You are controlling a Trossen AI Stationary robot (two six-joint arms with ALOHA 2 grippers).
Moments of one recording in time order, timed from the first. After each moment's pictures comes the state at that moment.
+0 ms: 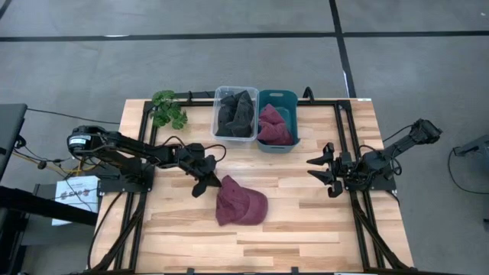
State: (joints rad) left arm 0.04 1.40 0.43 0.32 0.42 -0.18; right arm 0.51 0.35 0.06 0.46 0.52 0.03
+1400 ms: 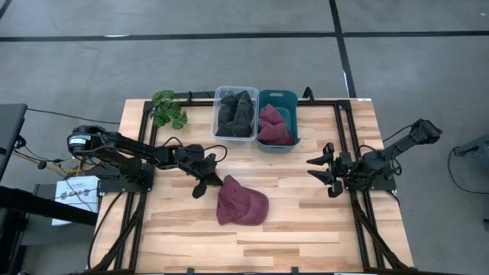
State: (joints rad) left arm 0.02 1.40 0.43 0.36 0.36 -0.06; right arm 0.51 0.35 0.06 0.46 0.52 0.03
